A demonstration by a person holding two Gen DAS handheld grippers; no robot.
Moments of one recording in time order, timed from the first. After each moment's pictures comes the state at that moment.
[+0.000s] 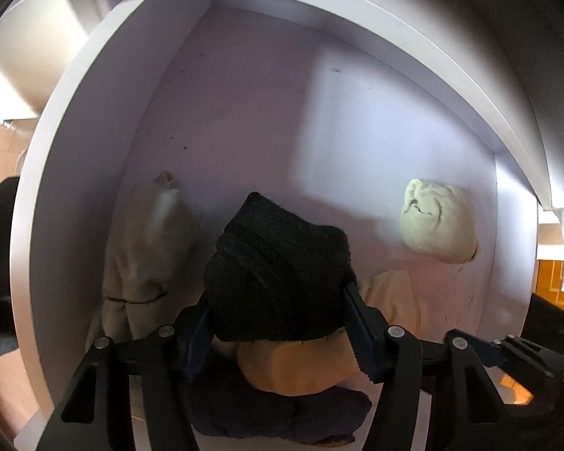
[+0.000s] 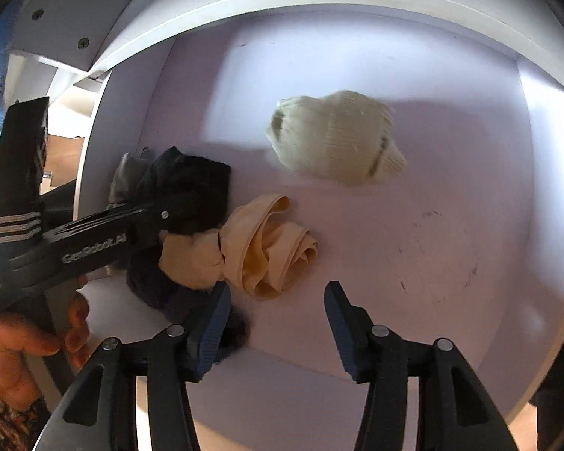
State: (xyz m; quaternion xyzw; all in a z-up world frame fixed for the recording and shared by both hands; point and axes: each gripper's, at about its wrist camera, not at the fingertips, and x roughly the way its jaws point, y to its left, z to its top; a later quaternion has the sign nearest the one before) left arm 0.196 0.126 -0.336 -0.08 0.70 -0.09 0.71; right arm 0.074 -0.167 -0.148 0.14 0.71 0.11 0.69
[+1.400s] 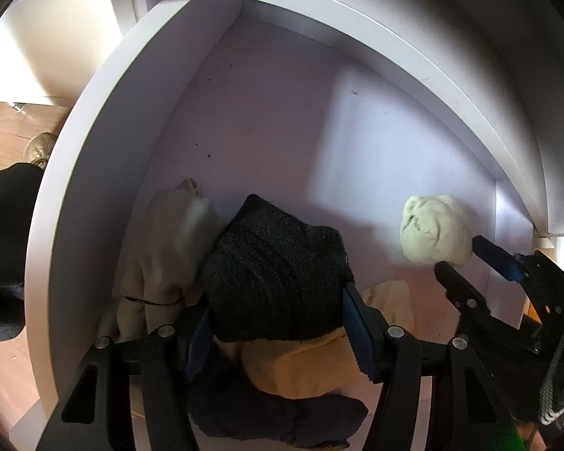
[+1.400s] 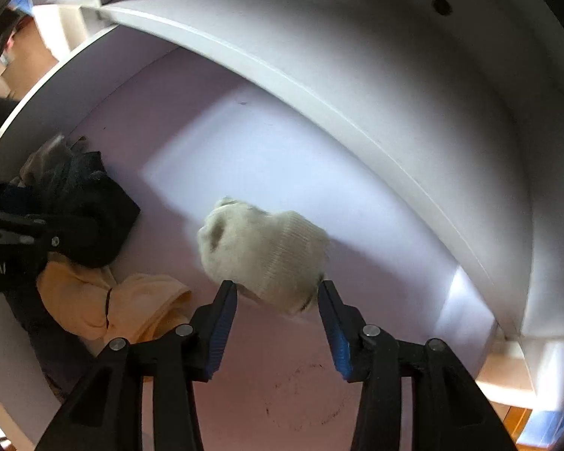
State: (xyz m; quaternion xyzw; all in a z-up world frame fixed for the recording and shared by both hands) left arm 0.189 0.124 -0.337 -0.10 0.68 -0.07 0.72; right arm 0.122 -0.122 -0.154 -0.20 0.61 0.08 0.77
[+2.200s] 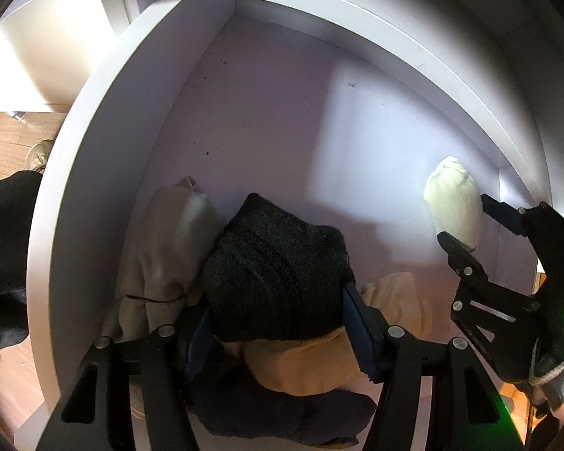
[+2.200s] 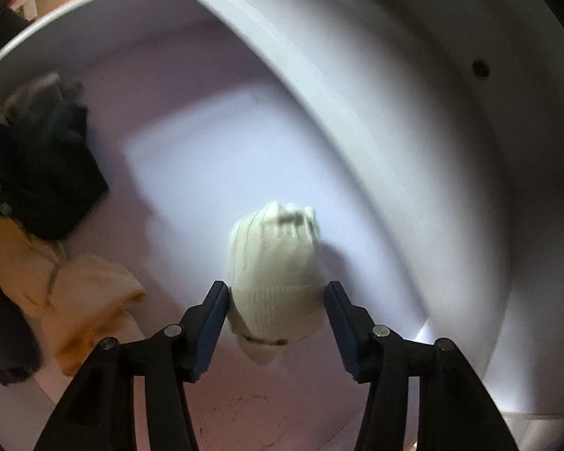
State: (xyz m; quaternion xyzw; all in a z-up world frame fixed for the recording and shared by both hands) left arm 0.194 0.113 -0.339 -0.08 0.69 -0.07 0.72; right arm 0.154 -0.112 -0.167 -0.33 0.57 0.11 0.75
